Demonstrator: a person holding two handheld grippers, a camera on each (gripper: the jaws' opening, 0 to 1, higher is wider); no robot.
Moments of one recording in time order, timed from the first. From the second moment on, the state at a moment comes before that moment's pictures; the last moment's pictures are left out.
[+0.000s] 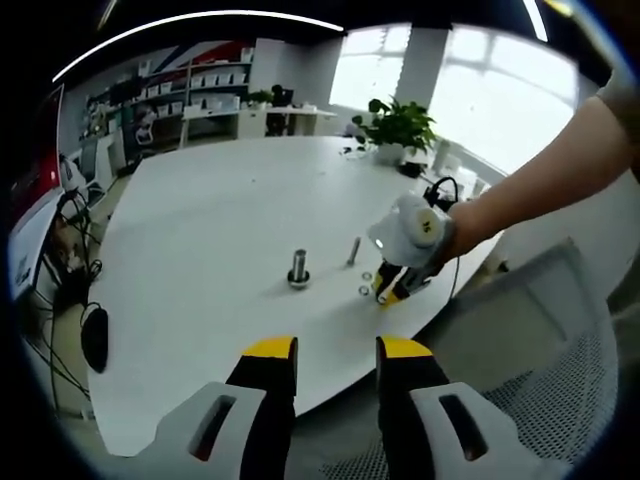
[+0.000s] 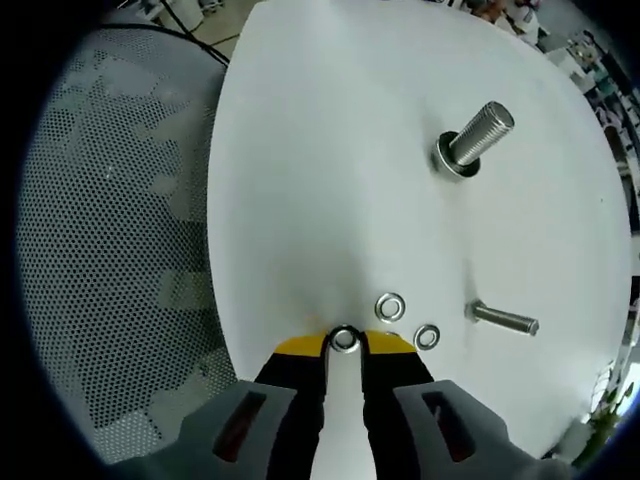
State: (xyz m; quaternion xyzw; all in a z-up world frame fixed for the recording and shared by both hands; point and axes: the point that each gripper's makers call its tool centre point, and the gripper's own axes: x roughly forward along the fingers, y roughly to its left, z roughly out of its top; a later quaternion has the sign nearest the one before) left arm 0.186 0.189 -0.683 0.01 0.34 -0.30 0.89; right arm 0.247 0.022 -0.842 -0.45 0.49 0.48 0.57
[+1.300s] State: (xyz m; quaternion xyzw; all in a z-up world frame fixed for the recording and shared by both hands) left arm 0.184 0.187 -0.685 0.01 0.35 -0.31 0.89; right arm 0.288 0.004 -0.793 -0.31 0.48 0.41 0.71
